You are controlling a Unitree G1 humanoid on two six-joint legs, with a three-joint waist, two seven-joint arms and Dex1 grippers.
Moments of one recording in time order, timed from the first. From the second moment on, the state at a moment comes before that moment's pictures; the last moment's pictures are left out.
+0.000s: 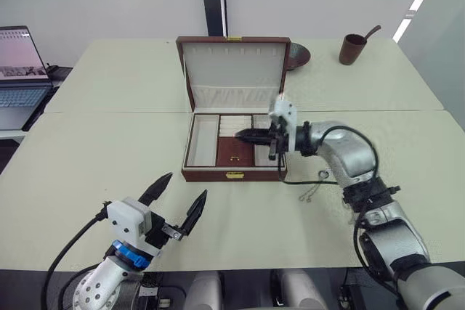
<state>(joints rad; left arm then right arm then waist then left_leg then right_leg) 0.50 0.38 0.14 -0.62 -0.41 0.00 -0.51 -0.75 -0.37 0.14 0.16 0.31 0.41 1.10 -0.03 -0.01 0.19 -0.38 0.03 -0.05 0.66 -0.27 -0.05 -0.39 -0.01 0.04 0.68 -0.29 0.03</state>
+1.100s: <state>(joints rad) 0.08 0.76 0.52 0.20 -0.51 0.07 -0.82 -0.24 -0.80 -0.32 0.49 0.34 0.13 1.01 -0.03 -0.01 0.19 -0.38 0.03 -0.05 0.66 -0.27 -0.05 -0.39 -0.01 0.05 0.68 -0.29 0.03</state>
